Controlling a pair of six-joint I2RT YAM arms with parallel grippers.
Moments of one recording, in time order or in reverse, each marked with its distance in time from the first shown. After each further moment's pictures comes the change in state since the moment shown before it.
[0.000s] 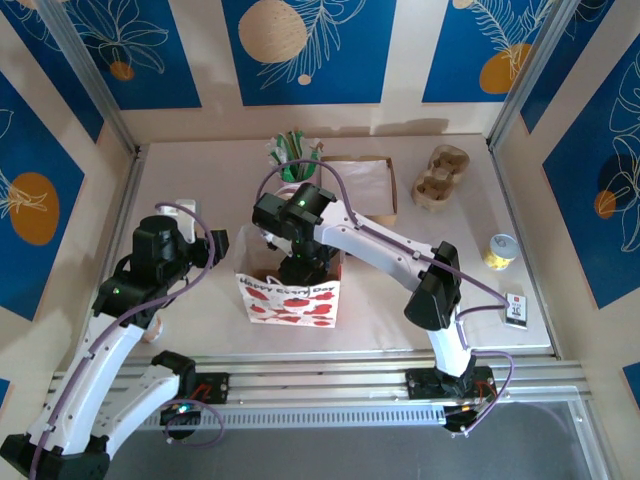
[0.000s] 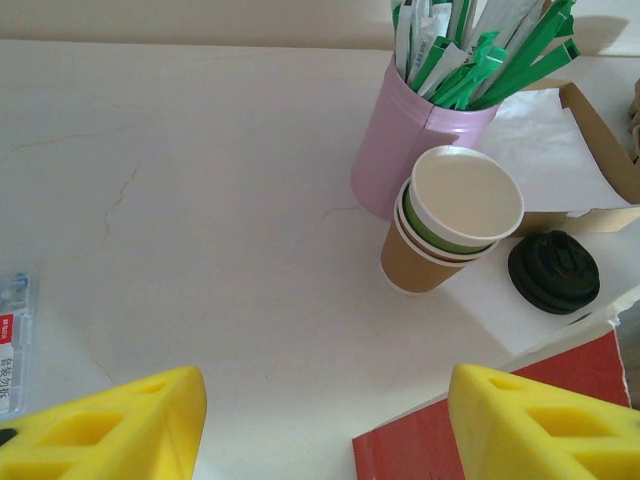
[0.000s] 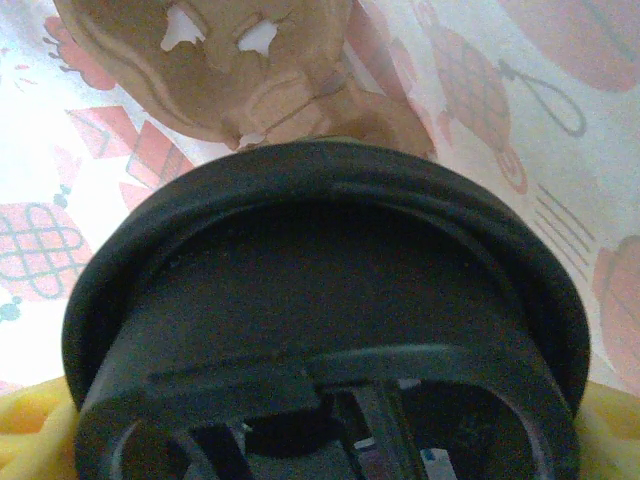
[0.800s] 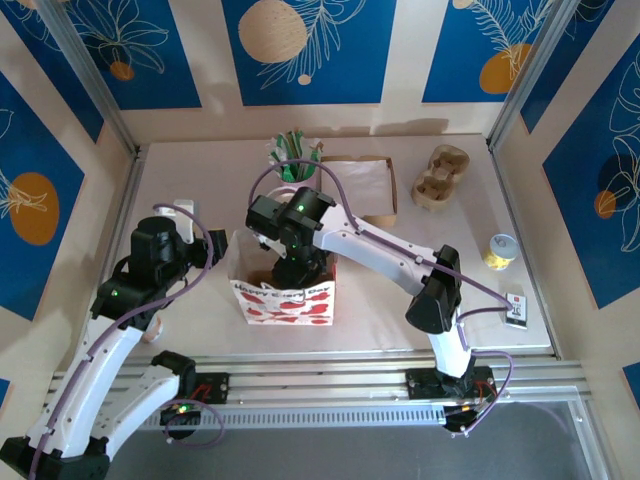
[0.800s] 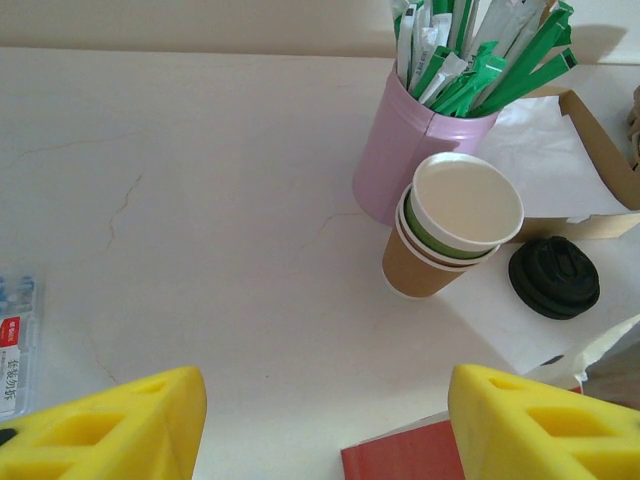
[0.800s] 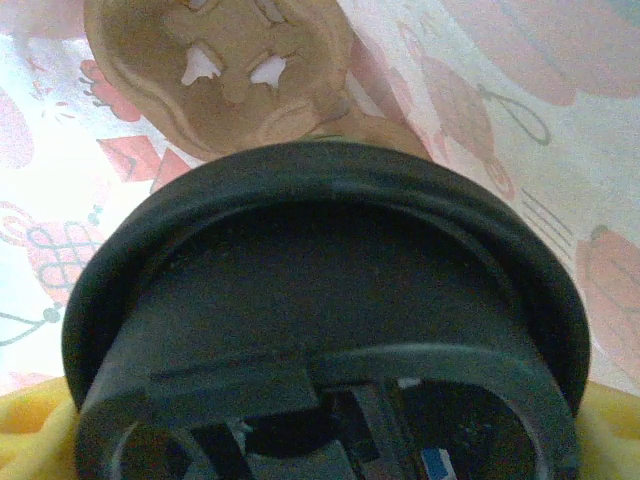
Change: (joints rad) left arm 0.000 -0.013 0.000 0.000 -0.008 0.000; right arm 0.040 -0.016 0.015 0.047 0.027 0.014
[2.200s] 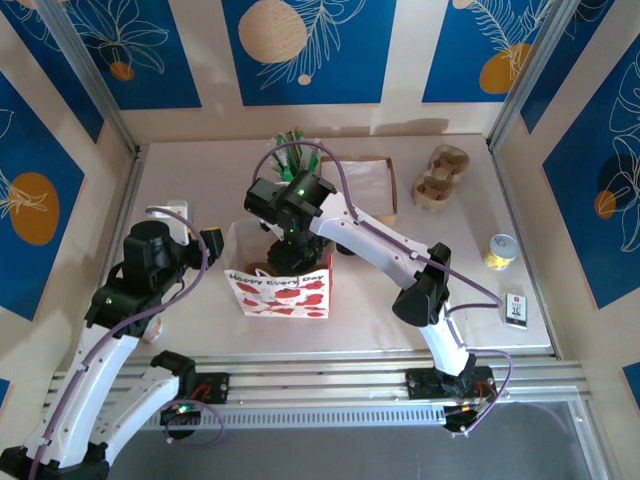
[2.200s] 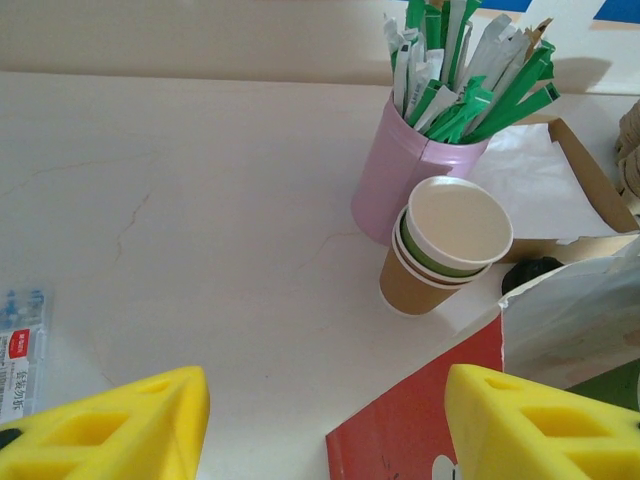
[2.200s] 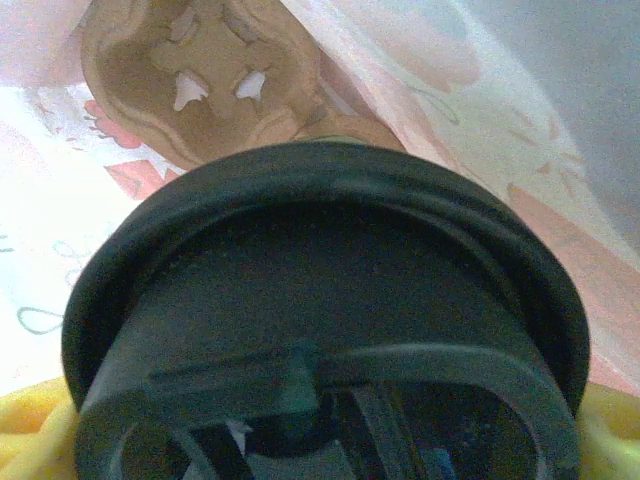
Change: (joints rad) left arm 0.000 -0.041 0.000 0.007 -0.011 -0.007; right arm -0.040 0.097 0.215 -0.104 0.014 0.105
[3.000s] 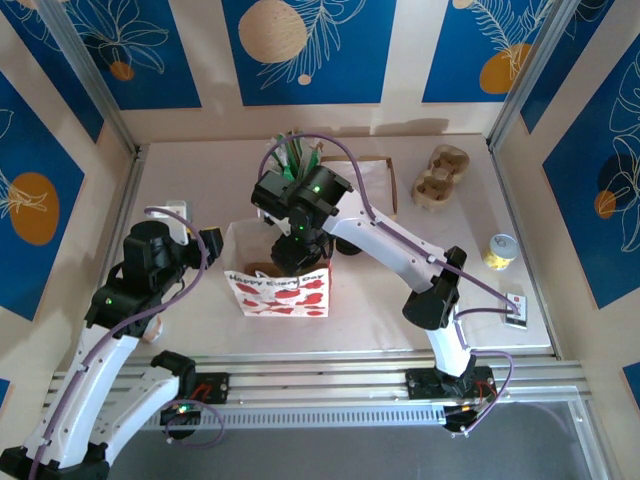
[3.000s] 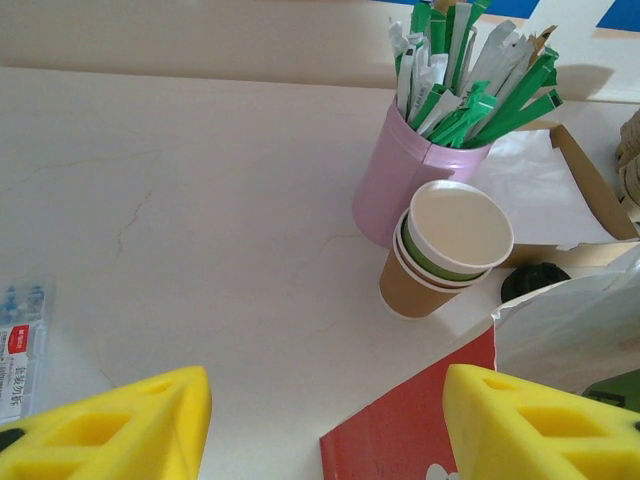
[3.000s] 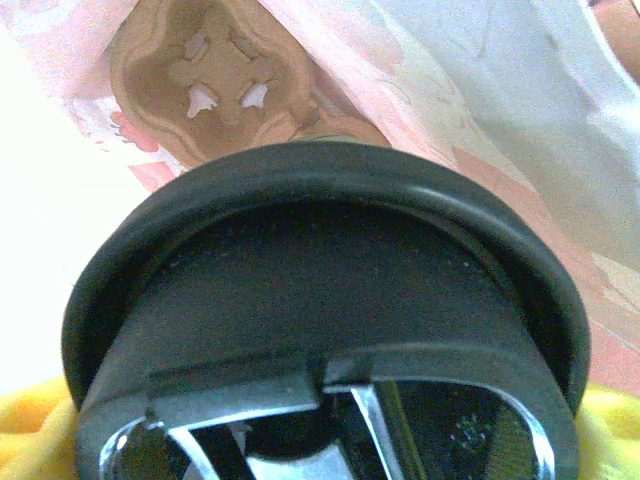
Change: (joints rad) left arm 0.000 -0.005 0.000 0.000 -0.007 -0.019; right arm 0.001 -0.071 0.014 -0.002 0.007 0.004
